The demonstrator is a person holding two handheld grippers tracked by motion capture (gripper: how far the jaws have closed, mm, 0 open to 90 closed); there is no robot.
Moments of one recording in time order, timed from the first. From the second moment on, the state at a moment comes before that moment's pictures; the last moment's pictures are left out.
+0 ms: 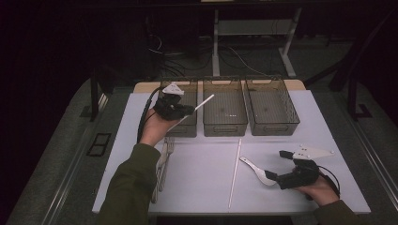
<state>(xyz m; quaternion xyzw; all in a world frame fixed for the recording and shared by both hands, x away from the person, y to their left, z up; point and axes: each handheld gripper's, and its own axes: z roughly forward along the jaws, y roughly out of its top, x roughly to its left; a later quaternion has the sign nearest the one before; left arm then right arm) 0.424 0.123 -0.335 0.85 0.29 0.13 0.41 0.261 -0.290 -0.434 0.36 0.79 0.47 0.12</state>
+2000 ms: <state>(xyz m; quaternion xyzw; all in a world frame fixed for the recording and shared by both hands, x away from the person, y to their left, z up) 0.507 0.148 -0.383 0.82 0.42 0.16 0.36 0.258 -0.293 -0.431 0.36 0.79 0.48 0.12</state>
